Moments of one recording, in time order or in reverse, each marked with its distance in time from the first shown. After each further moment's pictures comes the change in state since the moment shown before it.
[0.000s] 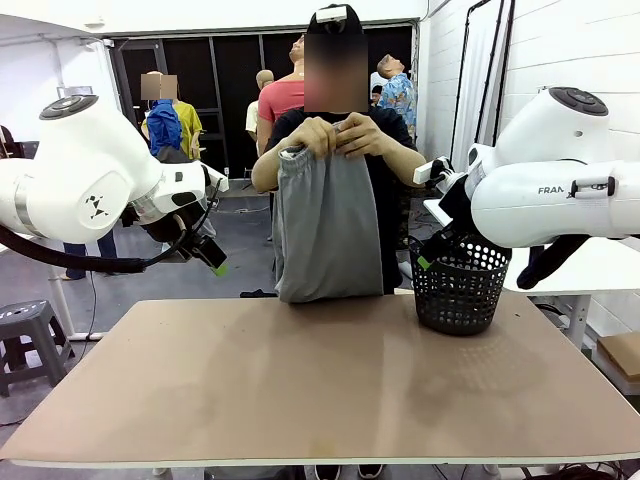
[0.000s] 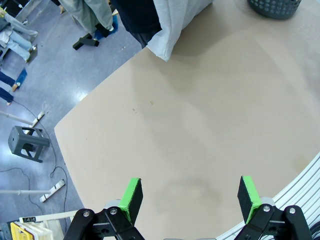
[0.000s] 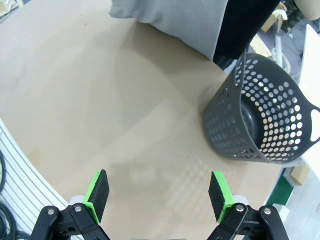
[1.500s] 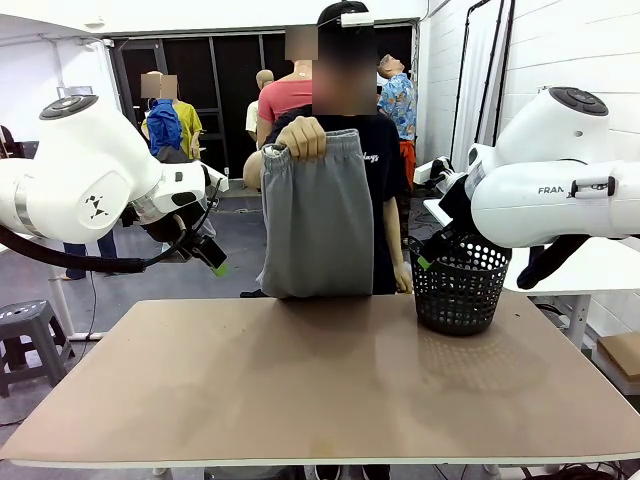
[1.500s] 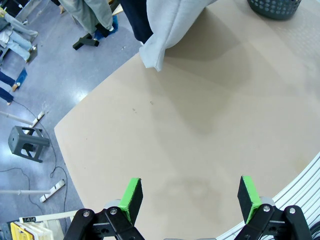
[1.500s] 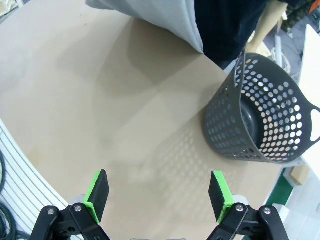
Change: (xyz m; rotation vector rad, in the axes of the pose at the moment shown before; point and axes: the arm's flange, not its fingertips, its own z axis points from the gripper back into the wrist) left arm 0.000 0.000 0.000 0.000 0.000 0.000; right arm 0.000 0.000 0.000 0.000 0.000 0.000
